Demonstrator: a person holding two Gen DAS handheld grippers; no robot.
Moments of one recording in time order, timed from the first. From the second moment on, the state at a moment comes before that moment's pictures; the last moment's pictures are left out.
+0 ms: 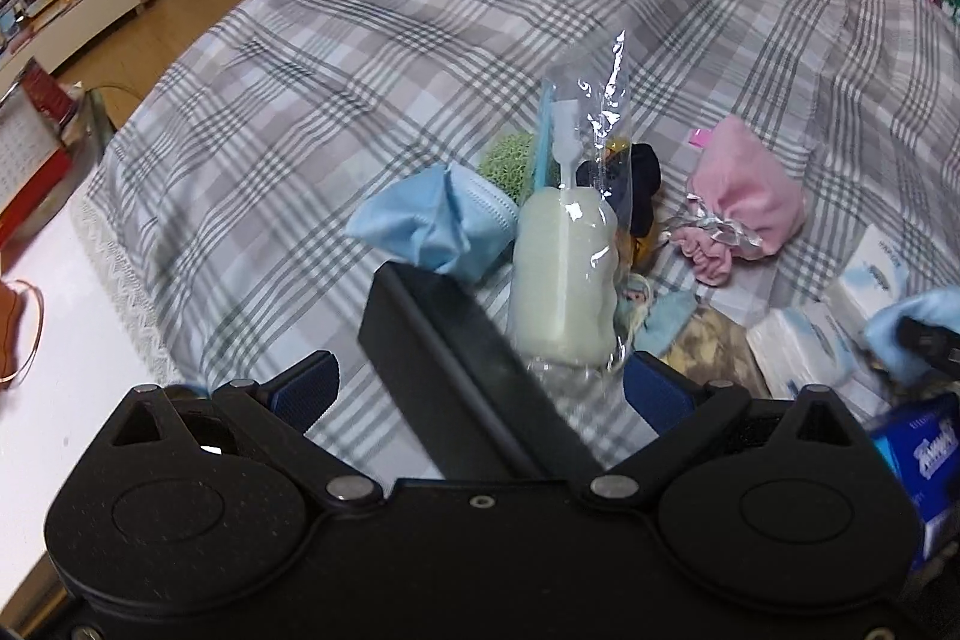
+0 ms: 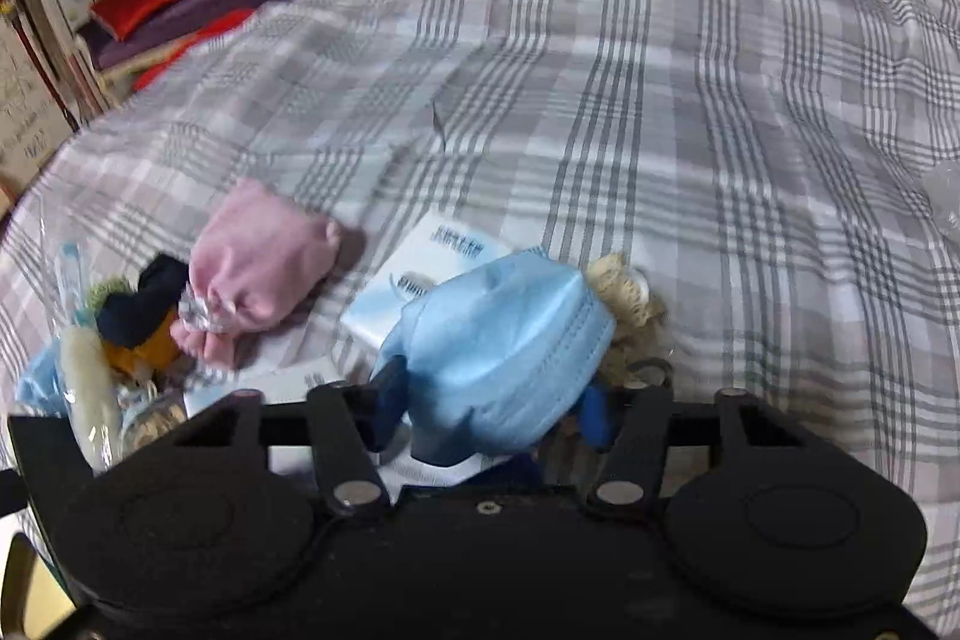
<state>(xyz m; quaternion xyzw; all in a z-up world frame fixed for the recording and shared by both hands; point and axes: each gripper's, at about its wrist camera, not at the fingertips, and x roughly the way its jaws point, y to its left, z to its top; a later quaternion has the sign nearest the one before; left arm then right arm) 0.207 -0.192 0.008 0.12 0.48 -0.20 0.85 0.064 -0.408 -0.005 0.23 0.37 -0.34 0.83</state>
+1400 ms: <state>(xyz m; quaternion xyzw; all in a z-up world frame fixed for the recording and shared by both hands) 0.227 -0.215 0.056 0.08 0.46 -0.25 0.85 0.044 -0.405 0.006 0.25 0.23 -0.29 0.89</state>
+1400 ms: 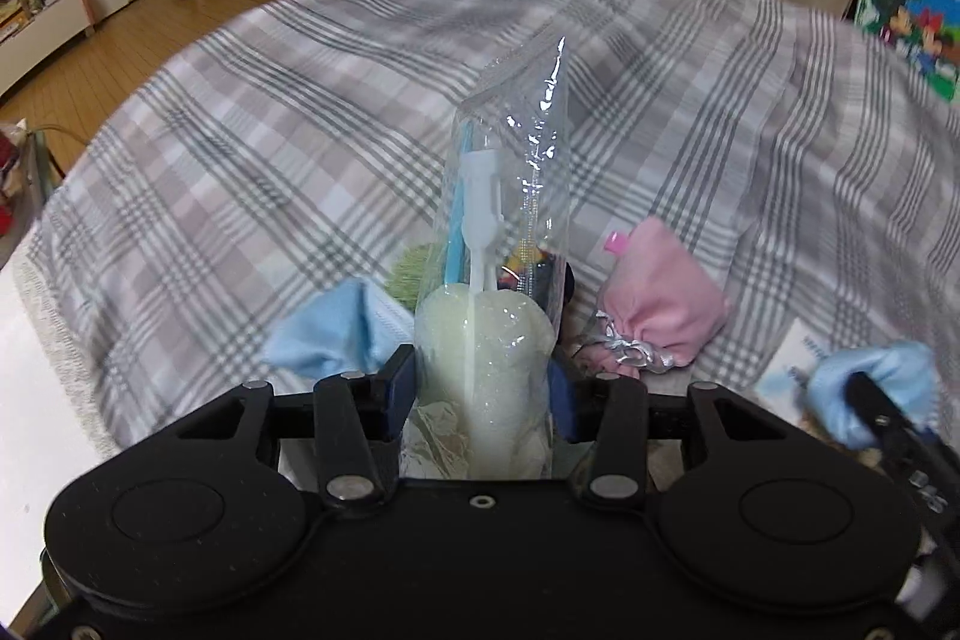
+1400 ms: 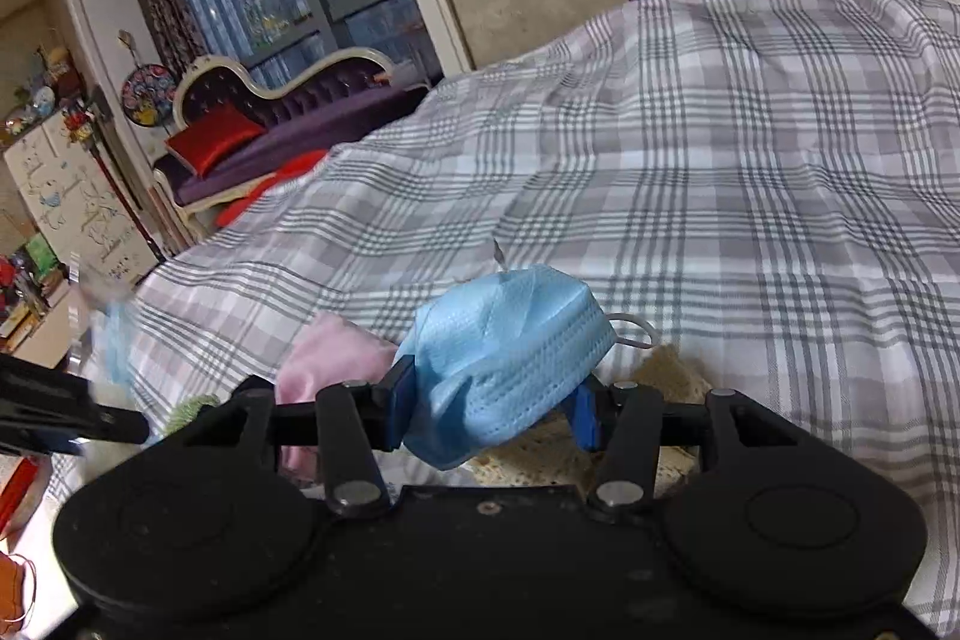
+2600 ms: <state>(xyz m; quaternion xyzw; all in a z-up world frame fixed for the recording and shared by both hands) 0.218 0.059 -0.025 -0.02 0.54 -0.02 0.84 0.079 -0.227 0.079 0.14 0.38 -0.05 0.91</state>
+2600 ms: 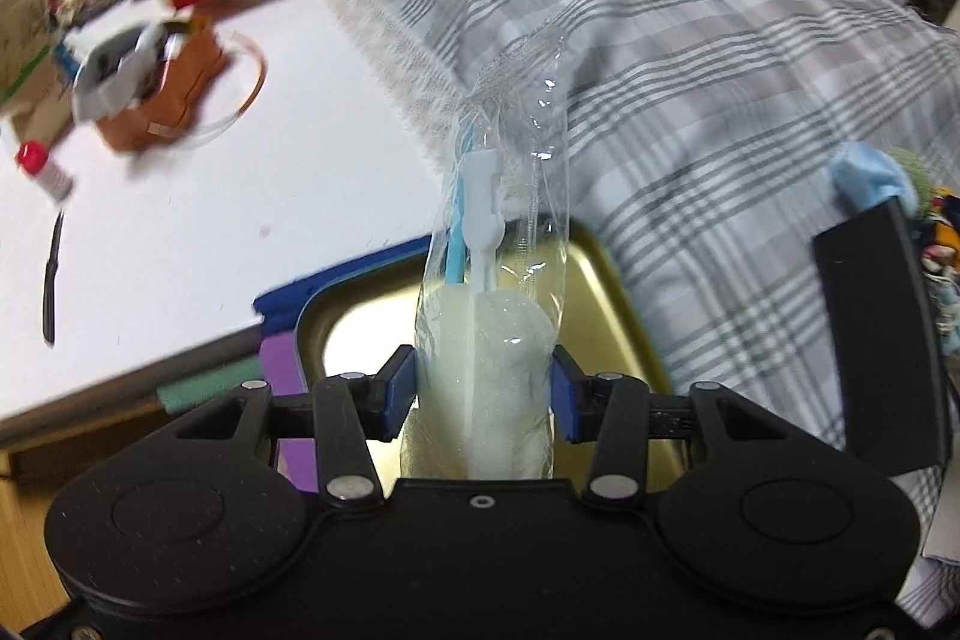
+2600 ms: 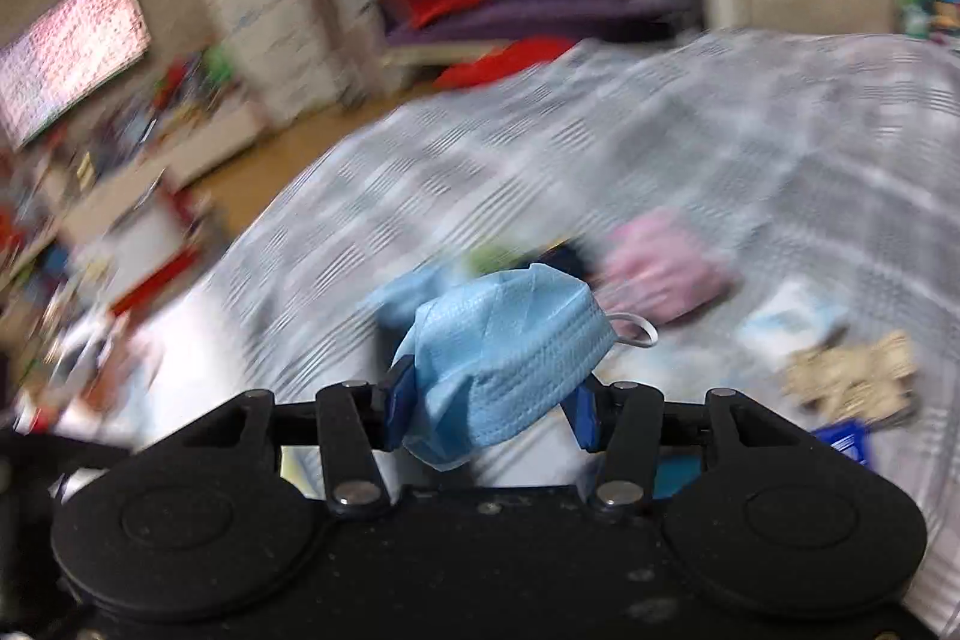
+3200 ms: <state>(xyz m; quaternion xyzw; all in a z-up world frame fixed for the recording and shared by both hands) 0.215 0.069 -0.038 -0.02 0.56 0.01 0.83 0.113 -0.038 0.000 -0.04 0.53 0.04 0.85</state>
